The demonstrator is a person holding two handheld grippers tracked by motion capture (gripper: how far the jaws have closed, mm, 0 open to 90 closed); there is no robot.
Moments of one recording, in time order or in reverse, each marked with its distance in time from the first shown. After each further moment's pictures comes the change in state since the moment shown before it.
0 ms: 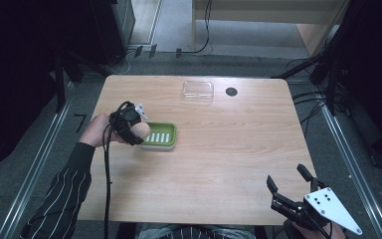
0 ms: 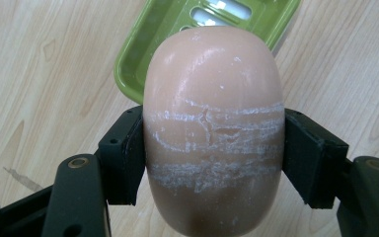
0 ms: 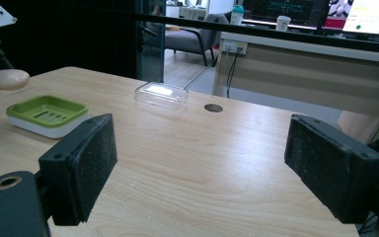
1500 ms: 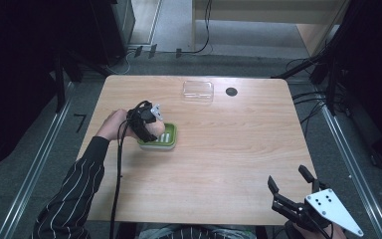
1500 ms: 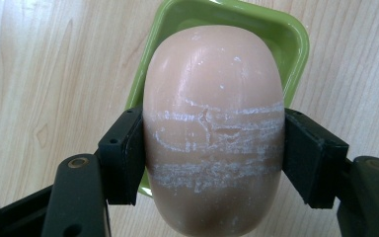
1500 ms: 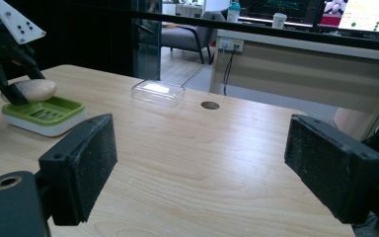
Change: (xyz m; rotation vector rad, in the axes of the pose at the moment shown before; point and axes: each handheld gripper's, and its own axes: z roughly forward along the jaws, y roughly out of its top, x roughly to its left) left arm 0.004 0.034 0.035 -0.046 -0.017 0.178; right arm 0.000 0.000 -0.003 0.011 -0.015 0.009
